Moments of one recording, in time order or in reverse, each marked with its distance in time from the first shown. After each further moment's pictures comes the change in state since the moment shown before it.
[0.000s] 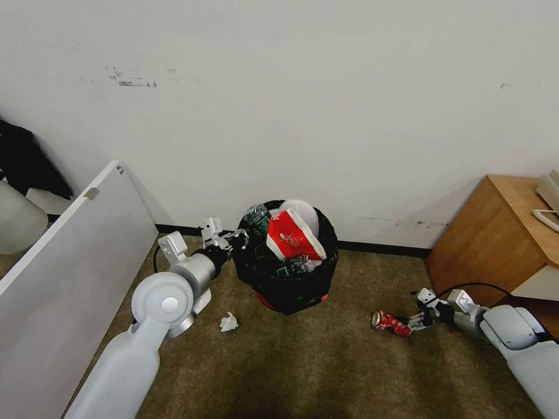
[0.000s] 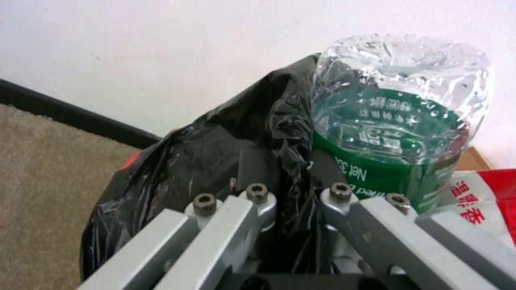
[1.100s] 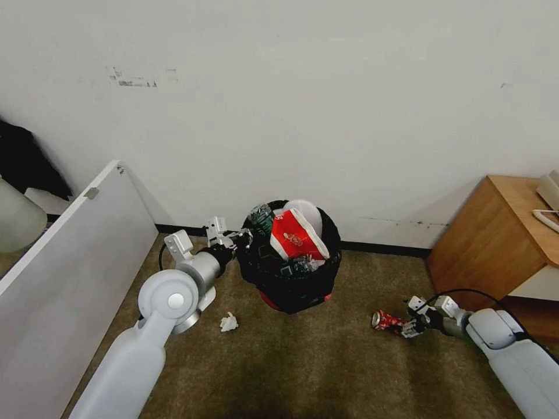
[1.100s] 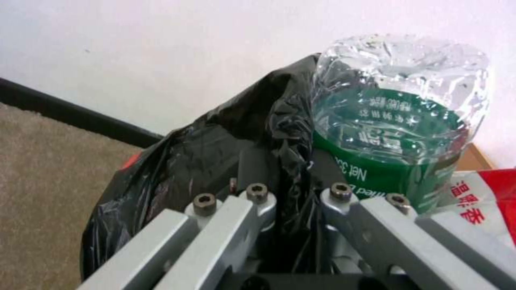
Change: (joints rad) left arm -0.021 -0.013 0.024 0.028 0.005 0.001 0.005; right arm 0.108 0.076 -0.092 -0.167 -0.091 0.052 -0.011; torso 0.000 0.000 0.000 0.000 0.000
